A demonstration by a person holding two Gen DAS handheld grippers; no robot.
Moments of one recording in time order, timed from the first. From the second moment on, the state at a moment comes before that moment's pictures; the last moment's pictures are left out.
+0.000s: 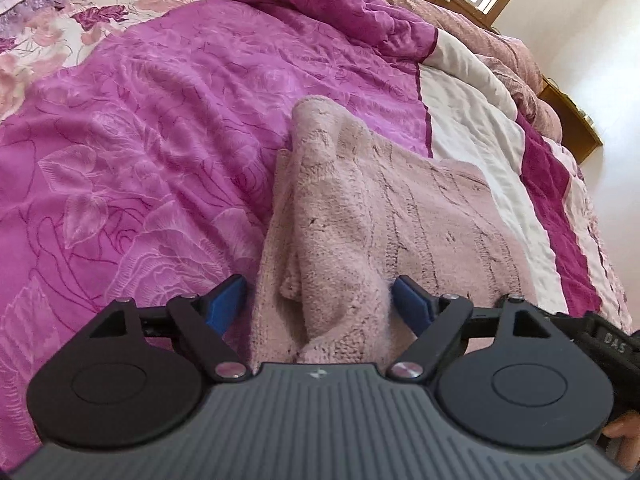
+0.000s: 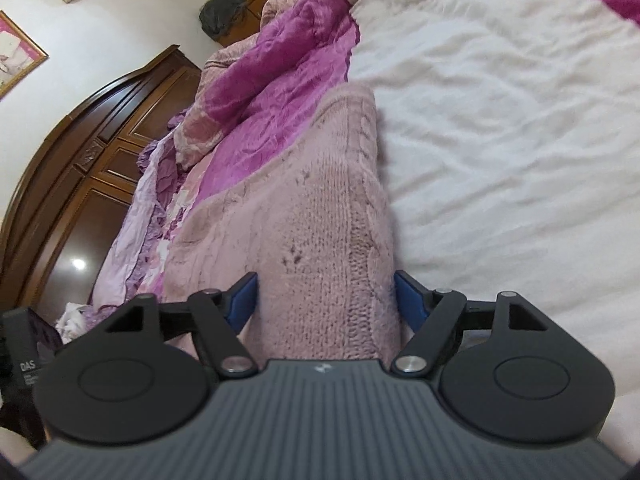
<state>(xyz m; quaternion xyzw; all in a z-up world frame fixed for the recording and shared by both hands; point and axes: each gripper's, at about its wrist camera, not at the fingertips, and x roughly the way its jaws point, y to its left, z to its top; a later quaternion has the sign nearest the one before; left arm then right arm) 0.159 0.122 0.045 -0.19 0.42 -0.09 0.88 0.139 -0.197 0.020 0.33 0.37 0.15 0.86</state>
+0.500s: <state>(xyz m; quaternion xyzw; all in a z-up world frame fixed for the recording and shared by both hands) 0.159 0.116 0.043 -0.26 0.40 -0.14 0.87 0.157 -0.186 0.047 0.32 0.37 0.20 0.85</state>
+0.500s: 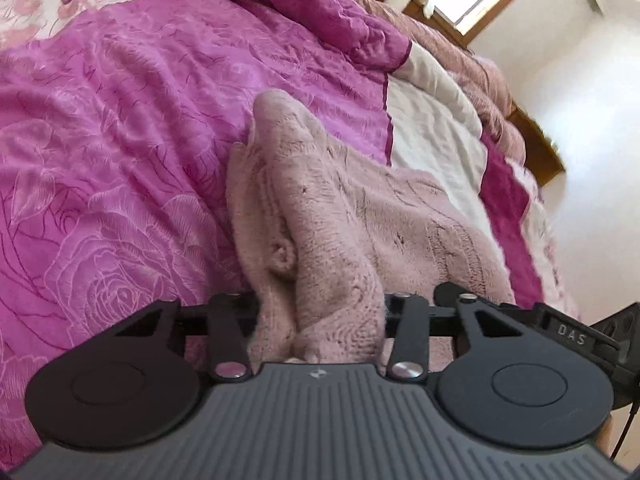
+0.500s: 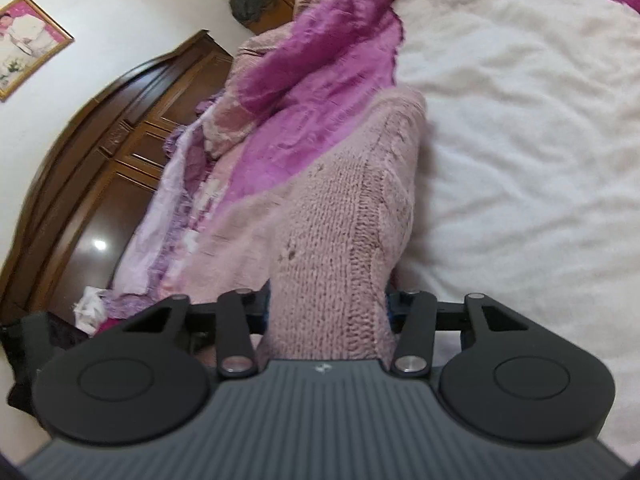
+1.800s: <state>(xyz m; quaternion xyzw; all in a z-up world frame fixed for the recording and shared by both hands) -0.014 0.005 0.054 -0.15 0.44 -0.17 0.87 -0.035 -0.284 0.040 0.29 0.39 0.08 0.87</state>
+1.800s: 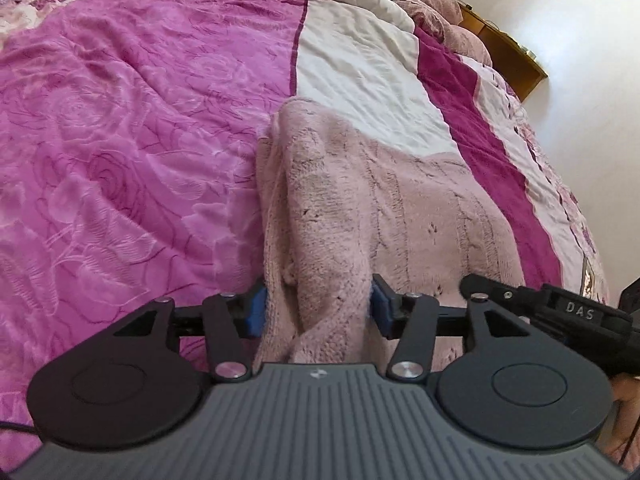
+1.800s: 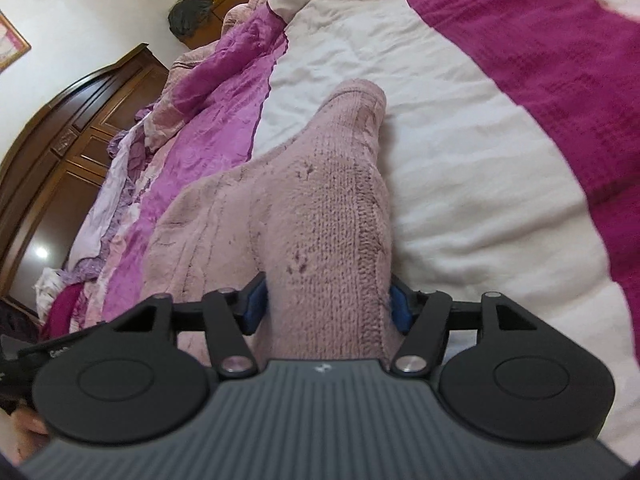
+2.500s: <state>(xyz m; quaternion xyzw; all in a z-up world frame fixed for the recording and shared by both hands) -0.033 0.015 0.059 -0.07 0.44 -0.11 0.89 -0.070 -0.277 0.042 0.25 0.35 0.03 0.90</state>
